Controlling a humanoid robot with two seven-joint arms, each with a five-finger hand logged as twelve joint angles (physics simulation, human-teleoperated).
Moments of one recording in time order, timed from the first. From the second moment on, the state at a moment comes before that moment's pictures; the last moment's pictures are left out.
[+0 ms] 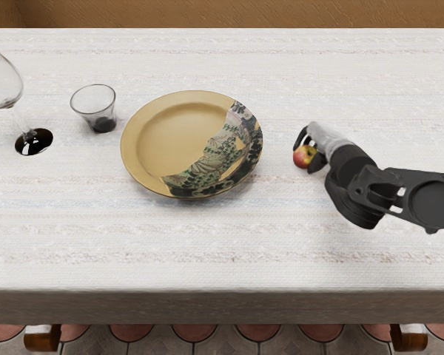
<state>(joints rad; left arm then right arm) -0.03 0.00 -0.25 -0.11 -0.25 0.02 0.13 1.18 -0.41 -0.12 1.30 -0.96 -0.47 -0.61</state>
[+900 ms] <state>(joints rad) -0.03 0.00 -0.25 -0.11 -0.25 0.02 0.13 1.46 -0.06 -0.11 1.13 -0.82 -0.33 -0.61</state>
